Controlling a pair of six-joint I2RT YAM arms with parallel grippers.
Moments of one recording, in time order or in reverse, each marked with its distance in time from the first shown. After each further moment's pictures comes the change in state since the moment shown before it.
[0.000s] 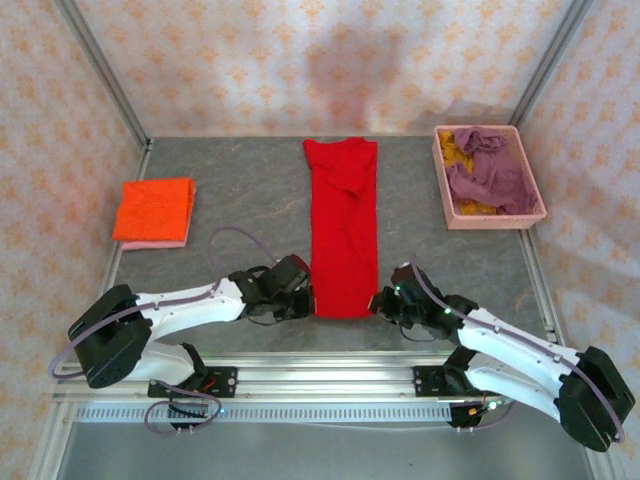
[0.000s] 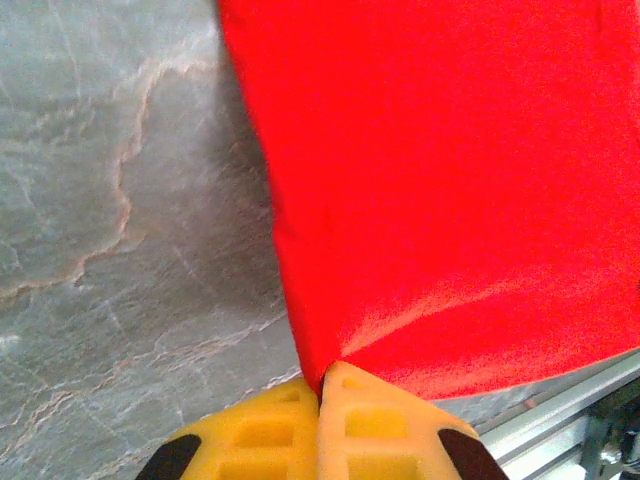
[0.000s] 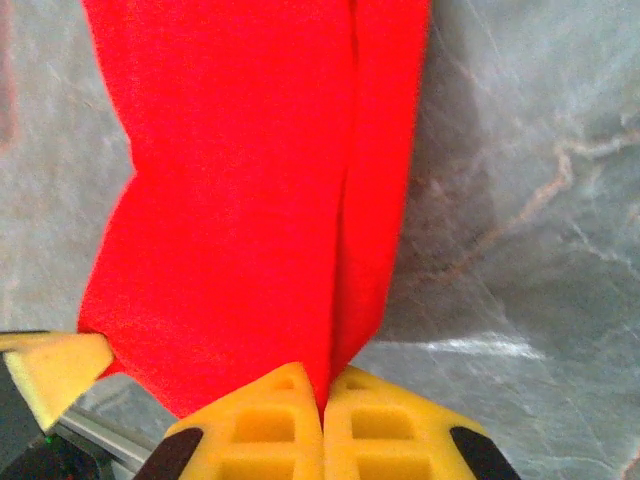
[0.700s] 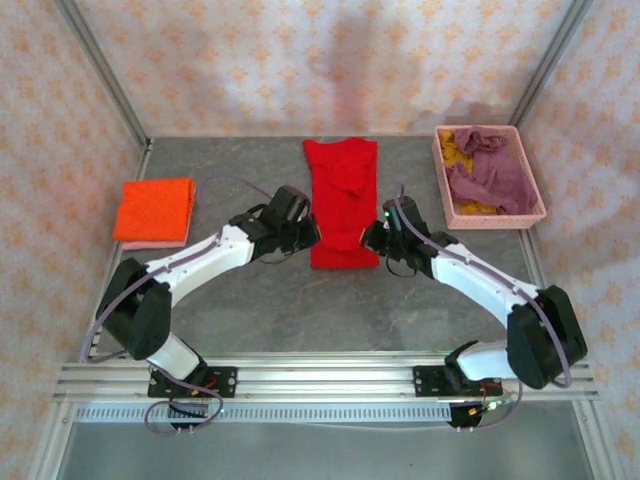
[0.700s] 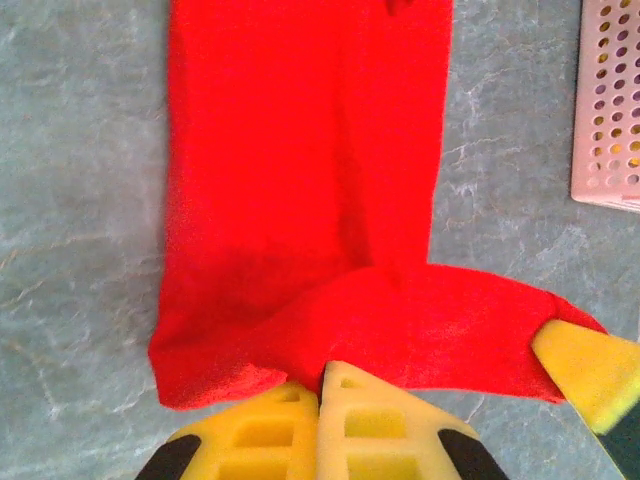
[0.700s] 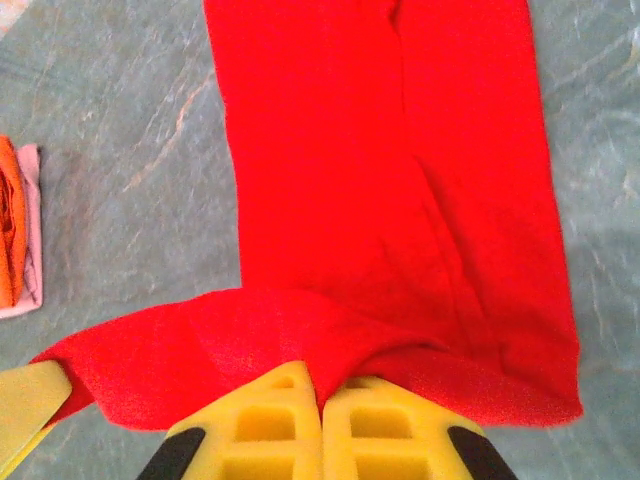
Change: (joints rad) left arm 0.256 0.235 0.470 -0.073 -0.049 0.114; right arm -0.249 0.483 0.473 0.085 0.012 -0.275
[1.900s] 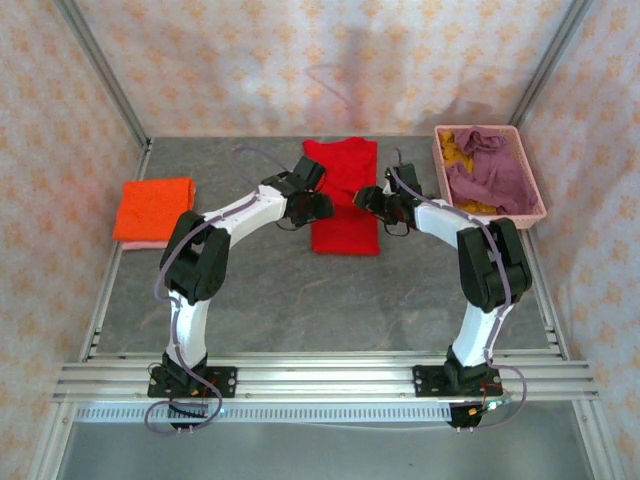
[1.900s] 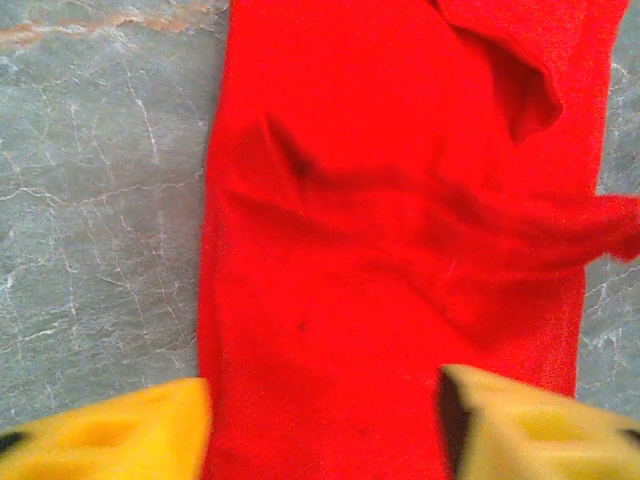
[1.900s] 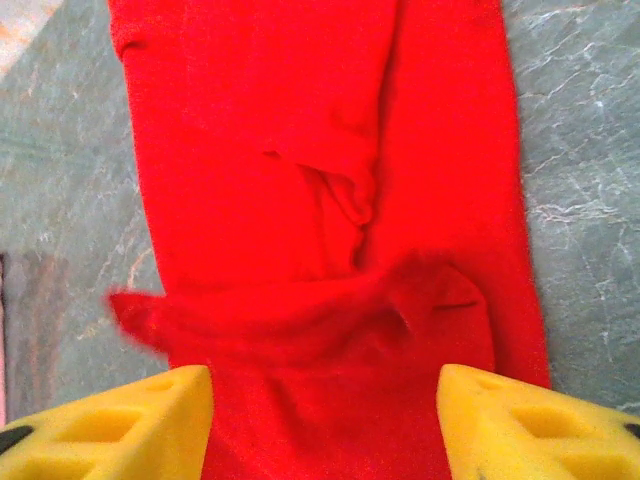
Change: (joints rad) left arm 0.106 0.442 0.422 -0.151 -0.036 0.143; right arm -0.190 0.452 0.301 0.141 -0.143 -0.116
